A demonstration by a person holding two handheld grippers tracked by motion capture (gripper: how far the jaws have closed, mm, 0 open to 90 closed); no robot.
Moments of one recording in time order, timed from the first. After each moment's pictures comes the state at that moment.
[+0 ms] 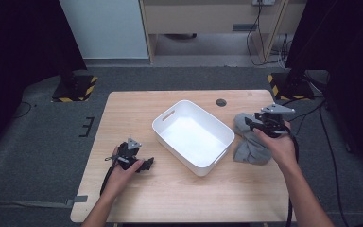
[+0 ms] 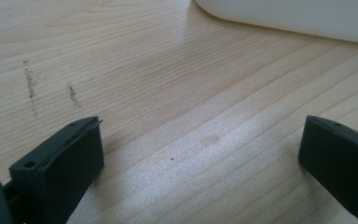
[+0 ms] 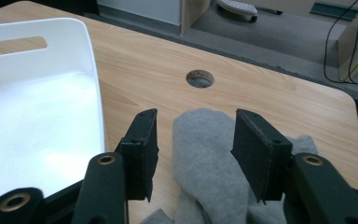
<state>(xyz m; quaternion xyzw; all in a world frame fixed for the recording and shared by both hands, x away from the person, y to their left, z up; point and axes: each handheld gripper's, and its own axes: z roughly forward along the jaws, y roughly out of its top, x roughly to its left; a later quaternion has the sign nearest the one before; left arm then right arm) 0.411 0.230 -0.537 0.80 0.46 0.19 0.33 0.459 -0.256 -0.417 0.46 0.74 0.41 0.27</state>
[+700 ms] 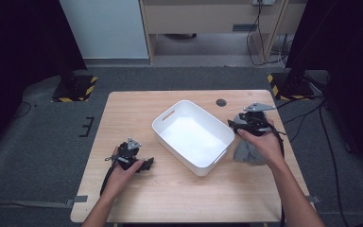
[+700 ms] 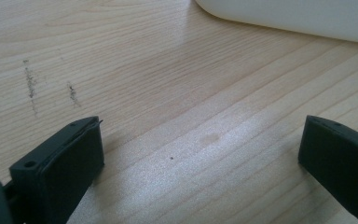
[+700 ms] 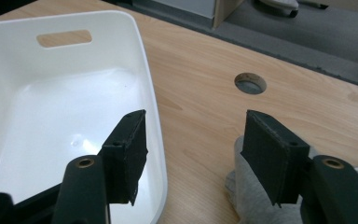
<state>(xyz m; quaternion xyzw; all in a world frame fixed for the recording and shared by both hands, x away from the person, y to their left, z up) 0.410 0.230 -0.537 0.80 0.46 0.19 0.33 0.473 -0.214 -0.427 0.42 0.78 0.41 0.22</state>
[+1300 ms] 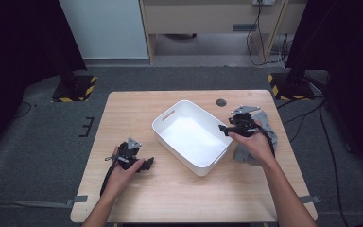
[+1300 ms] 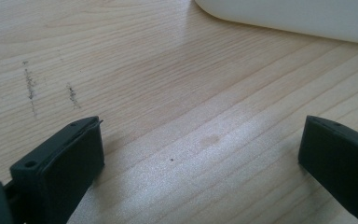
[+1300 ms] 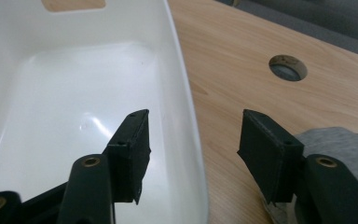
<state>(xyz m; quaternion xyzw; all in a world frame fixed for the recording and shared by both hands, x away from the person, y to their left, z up) 0.411 0.230 -0.537 0.80 0.46 0.19 0.33 0.485 -0.186 -0.451 0.40 0.81 0.38 0.19</state>
